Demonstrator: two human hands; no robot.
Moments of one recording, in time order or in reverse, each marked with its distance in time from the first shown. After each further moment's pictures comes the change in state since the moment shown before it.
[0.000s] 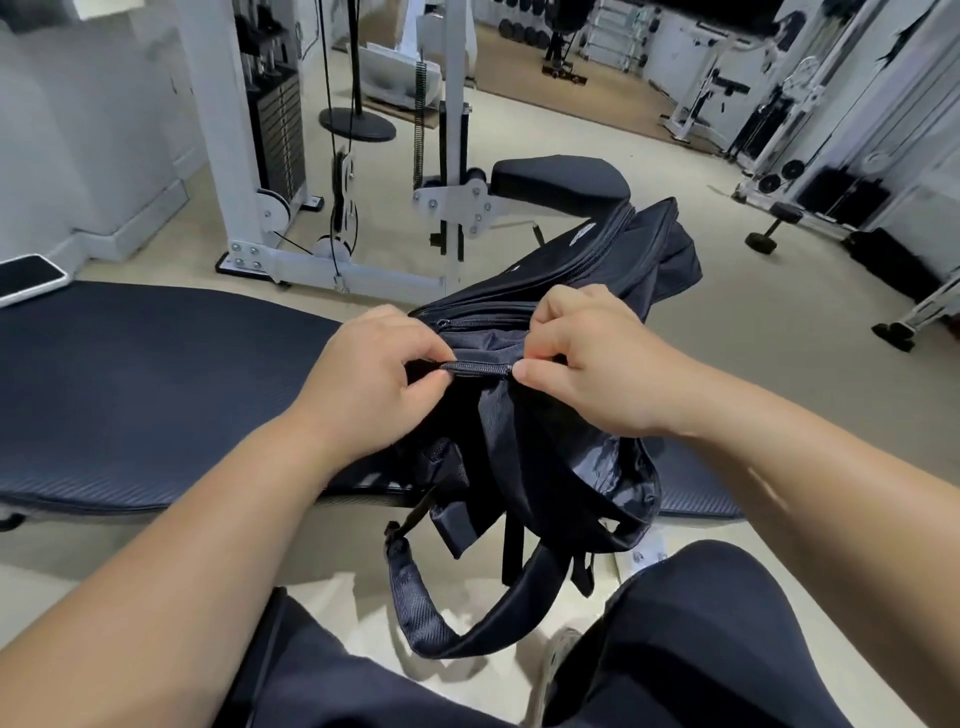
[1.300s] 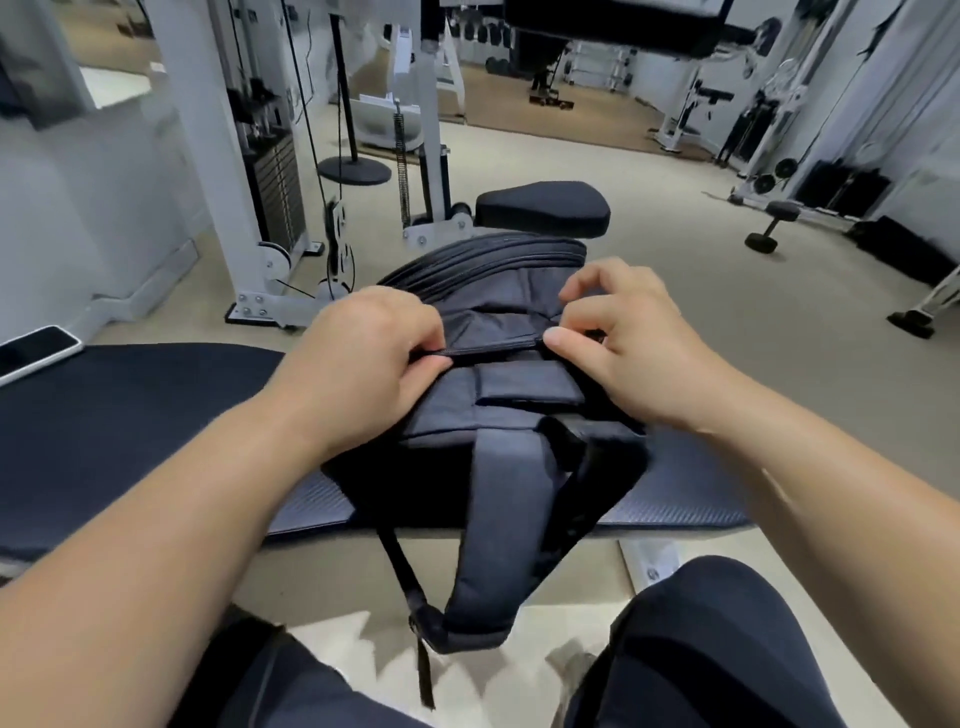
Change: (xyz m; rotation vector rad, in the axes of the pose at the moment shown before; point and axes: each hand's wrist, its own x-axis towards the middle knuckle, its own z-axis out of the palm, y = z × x) left_hand 0.044 0.057 -0.040 0.322 -0.129 0.183; right_hand -0.024 0.052 -0.022 0.168 0.374 0.060
